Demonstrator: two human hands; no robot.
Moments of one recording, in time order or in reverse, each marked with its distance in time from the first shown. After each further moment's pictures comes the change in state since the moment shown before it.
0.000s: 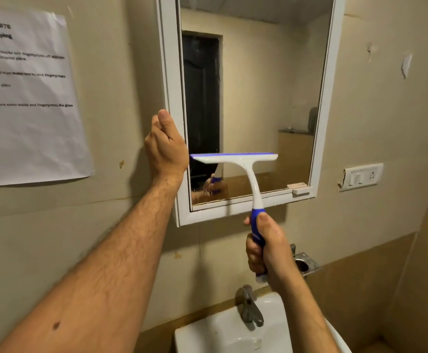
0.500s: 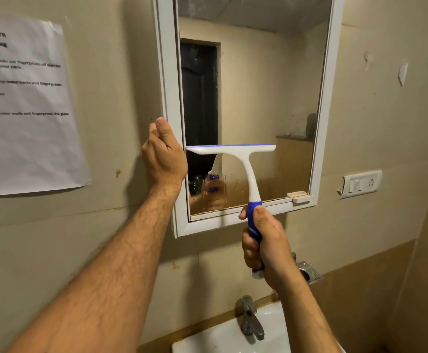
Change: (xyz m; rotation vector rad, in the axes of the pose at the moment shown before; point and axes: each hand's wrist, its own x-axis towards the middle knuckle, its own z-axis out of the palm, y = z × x) left_hand 0.000 0.000 0.002 -0.033 -0.007 0.005; right_hand 0.015 -0.019 0.007 0.004 -0.031 -0.068
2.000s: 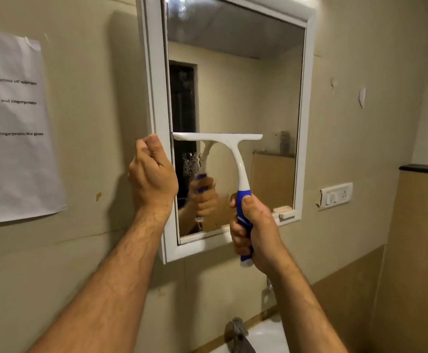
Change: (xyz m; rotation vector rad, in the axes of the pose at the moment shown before) left_hand 0.008 0.002 -0.002 0.084 -0.023 0.044; right_hand 0.041 -0.037 0.014 0.053 -0.076 -0.127
